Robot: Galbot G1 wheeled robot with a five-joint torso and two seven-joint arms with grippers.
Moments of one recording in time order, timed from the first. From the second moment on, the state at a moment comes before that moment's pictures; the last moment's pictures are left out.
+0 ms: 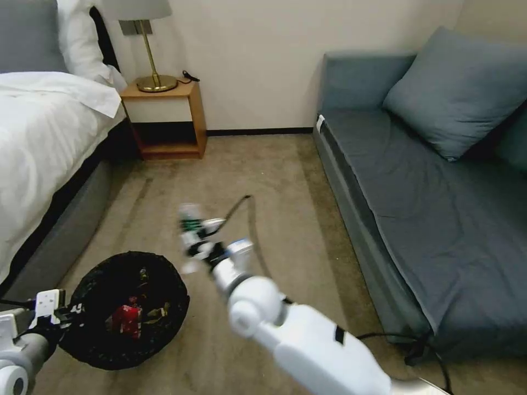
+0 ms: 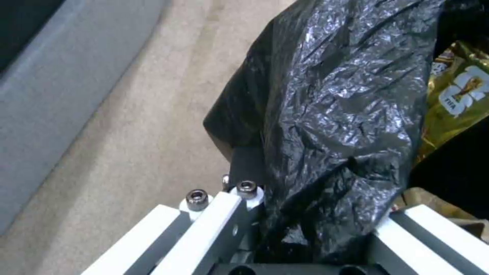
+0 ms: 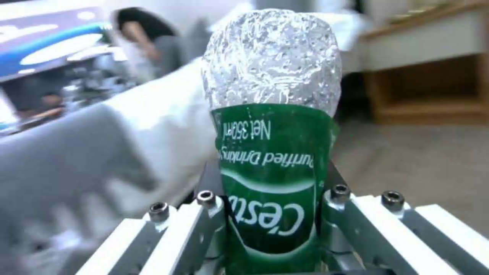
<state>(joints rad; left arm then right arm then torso) 1.69 -1.24 -1.16 -2.11 -0.49 0.74 0.15 -0.73 1.49 -0.58 1.73 0.63 -0.10 0.30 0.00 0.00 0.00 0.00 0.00</state>
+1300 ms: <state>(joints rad) 1.67 -1.24 -1.21 -2.02 -0.74 0.74 0.04 -1.10 1.20 -0.20 2.03 0.39 -0.12 0.24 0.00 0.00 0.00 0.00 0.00</state>
